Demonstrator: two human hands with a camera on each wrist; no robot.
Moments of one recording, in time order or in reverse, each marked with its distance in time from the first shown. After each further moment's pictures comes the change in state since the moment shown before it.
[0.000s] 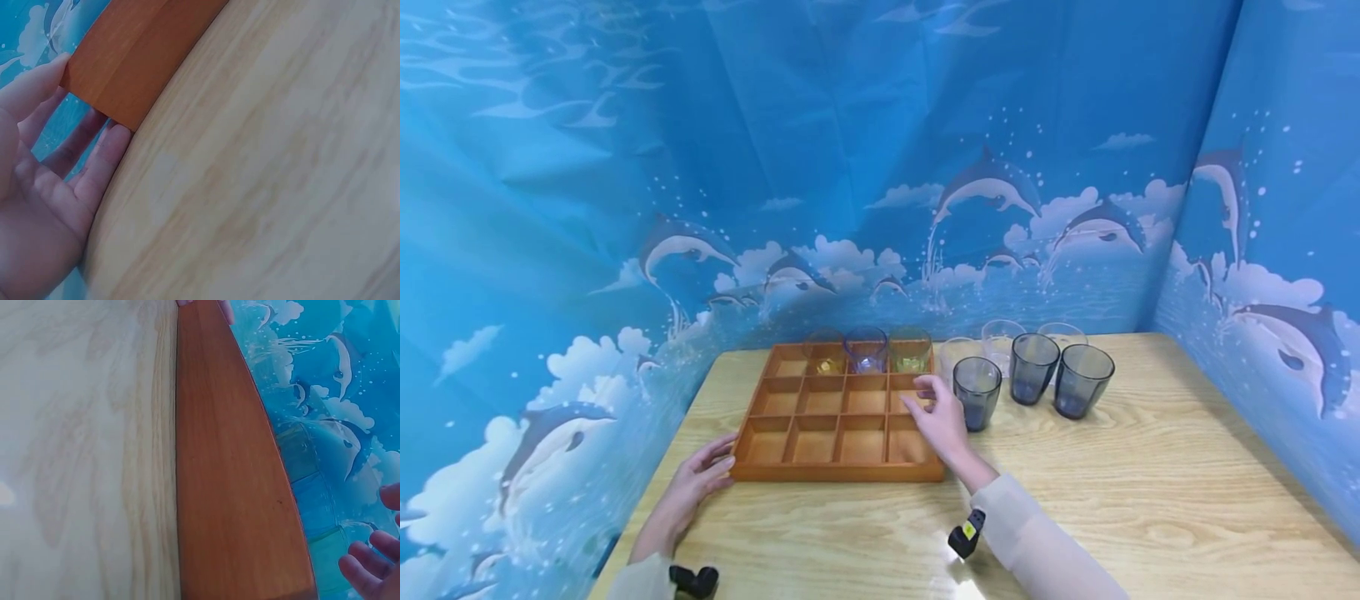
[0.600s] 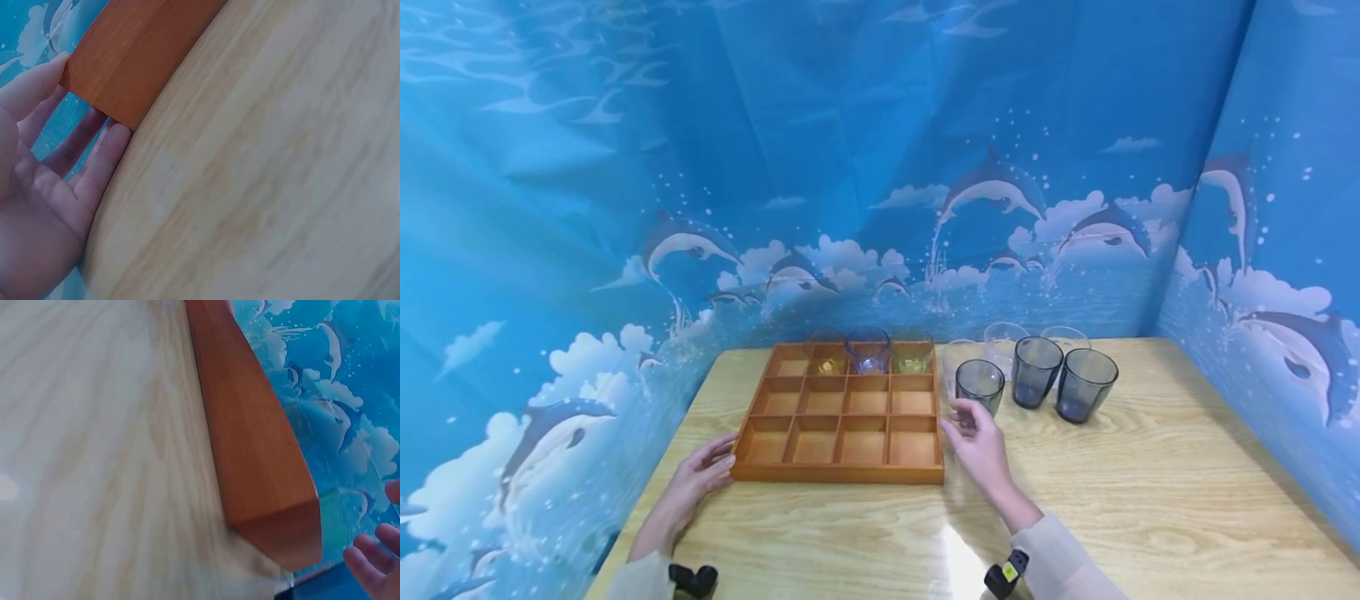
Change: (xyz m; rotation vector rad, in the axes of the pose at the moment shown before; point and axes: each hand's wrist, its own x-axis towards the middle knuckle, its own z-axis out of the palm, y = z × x) left_hand 0.000 -0.001 -0.001 -0.005 -0.012 0.025; right_hand -0.038 -0.021 -0.044 0.013 0.059 -0.011
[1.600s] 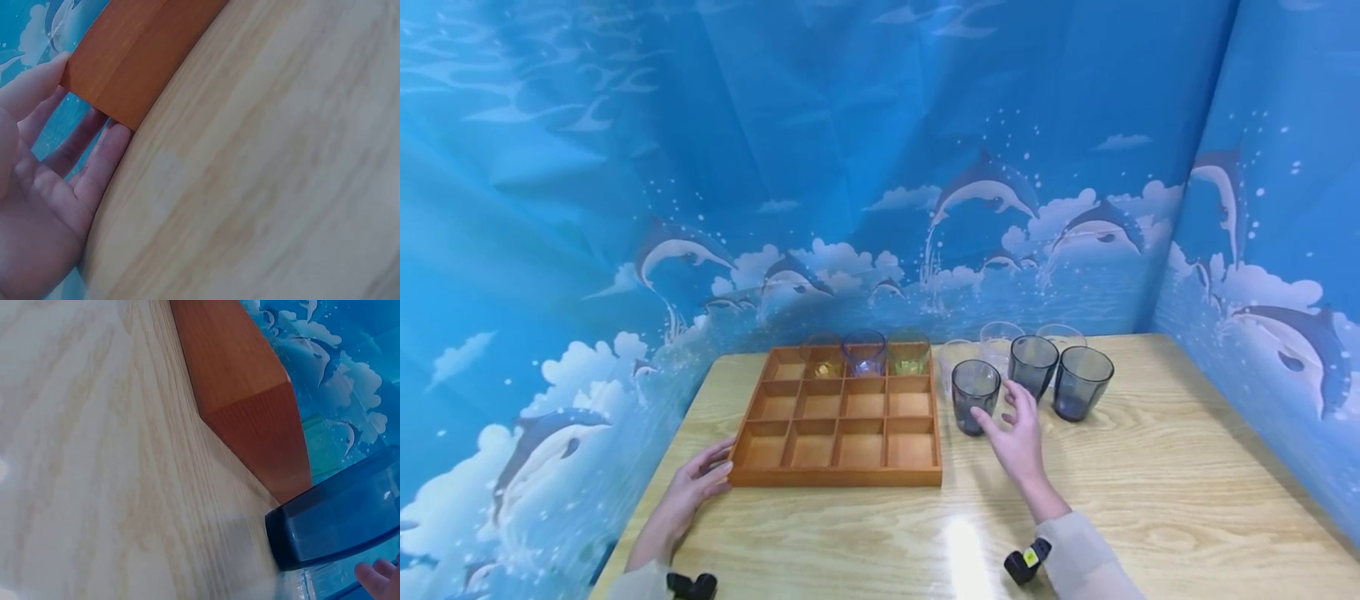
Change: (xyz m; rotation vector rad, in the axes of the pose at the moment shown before) left_hand 0.001 -0.001 0.002 0.016 0.032 -0.038; right_hand 0.016 0.060 -0.043 -0.064 0.128 0.105
